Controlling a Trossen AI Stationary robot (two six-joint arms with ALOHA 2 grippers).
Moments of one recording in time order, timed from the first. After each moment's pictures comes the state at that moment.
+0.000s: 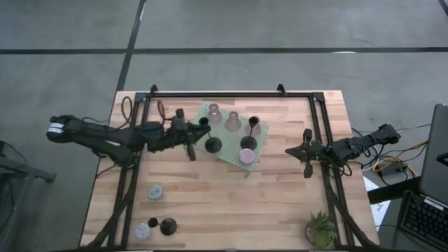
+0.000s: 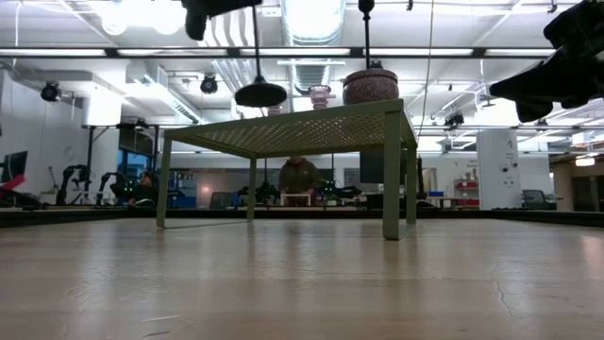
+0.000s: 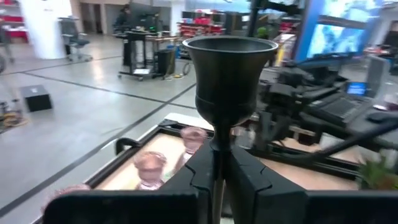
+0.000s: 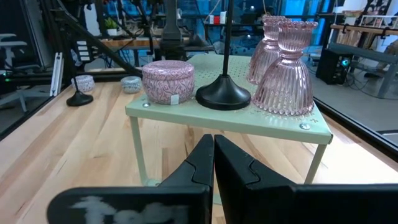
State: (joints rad) left arm -0.09 1.05 0.77 0.29 -0.43 -0.10; right arm 0.39 0.04 0.07 -0.16 0.50 0.10
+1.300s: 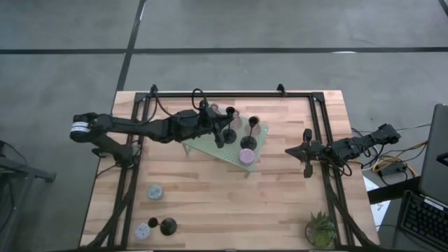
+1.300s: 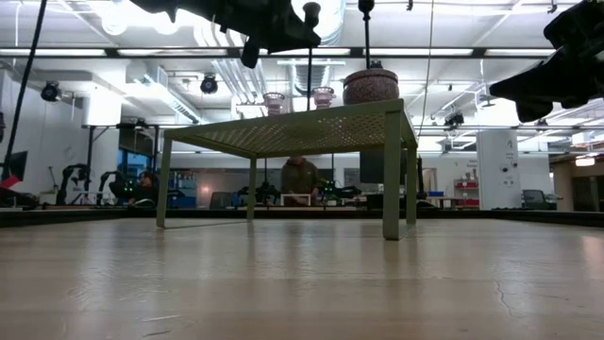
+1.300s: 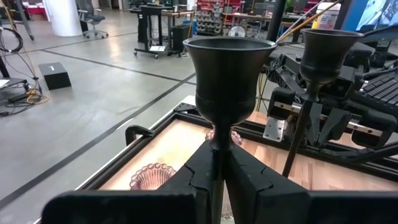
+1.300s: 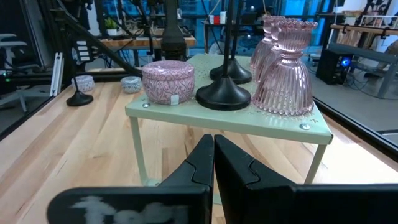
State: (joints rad) left arm 0.07 1.41 1.00 0.31 -0.33 -0.11; right arm 0.39 0.04 0.07 -0.16 0.50 0.10
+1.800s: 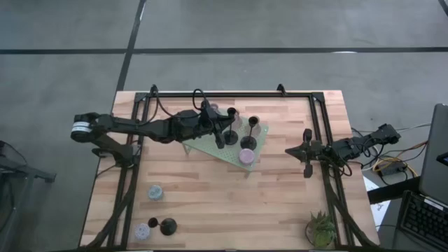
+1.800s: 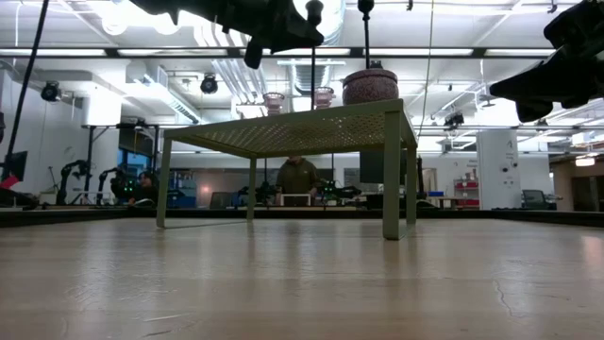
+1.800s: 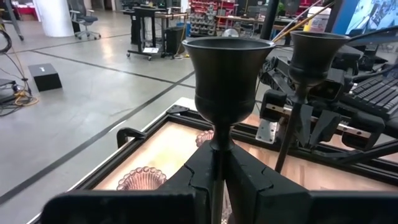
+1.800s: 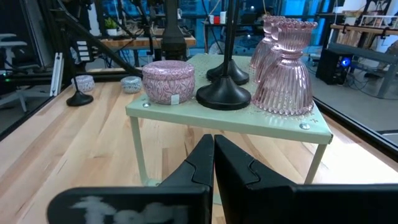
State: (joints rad) left arm 0.07 1.42 1.00 0.34 -0.31 -0.12; right arm 0.39 0.04 0.07 -0.16 0.50 0.10
